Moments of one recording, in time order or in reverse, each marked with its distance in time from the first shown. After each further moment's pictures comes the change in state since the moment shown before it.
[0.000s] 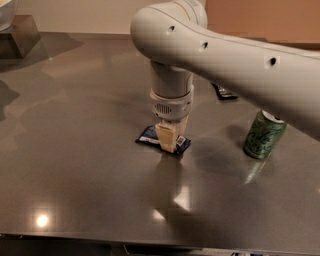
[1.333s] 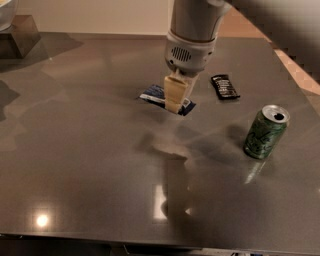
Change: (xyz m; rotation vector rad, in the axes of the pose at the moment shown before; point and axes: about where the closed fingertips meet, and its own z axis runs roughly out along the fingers) arm 0.004 -0.022 -0.103 -0.012 -0.185 -0.008
